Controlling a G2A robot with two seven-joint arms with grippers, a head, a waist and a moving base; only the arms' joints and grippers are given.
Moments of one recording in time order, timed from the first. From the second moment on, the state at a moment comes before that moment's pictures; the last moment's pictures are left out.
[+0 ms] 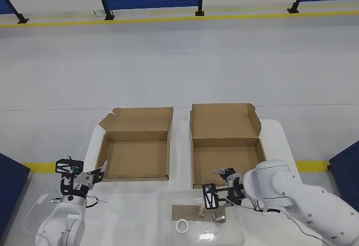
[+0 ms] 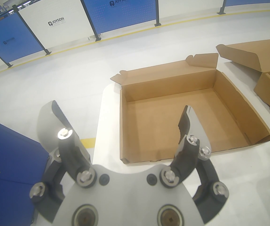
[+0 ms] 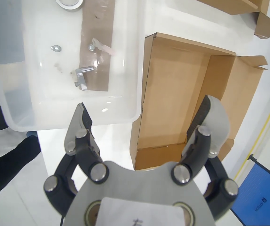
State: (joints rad) left arm 1.73 -1.15 -1.60 -1.80 1.33 0.00 0.00; right arm -0.90 -0.70 0.68 -2.03 -0.94 -0.73 1.09
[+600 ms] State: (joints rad) left arm 1.73 -1.15 -1.60 -1.80 1.33 0.00 0.00; right arm -0.79 -0.69 0.51 -2.07 -0.89 -0.64 1.18
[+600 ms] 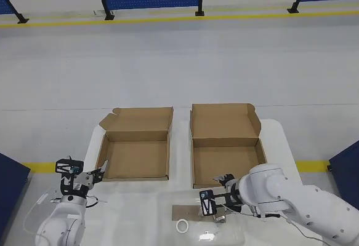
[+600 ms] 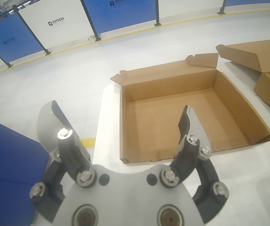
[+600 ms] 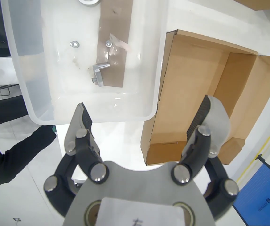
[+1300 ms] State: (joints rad) left arm 1.73 -1.15 -1.60 -1.80 1.33 0.00 0.00; right arm -0.60 -0.79 0.27 -2.02 -0.66 -0.43 1.39
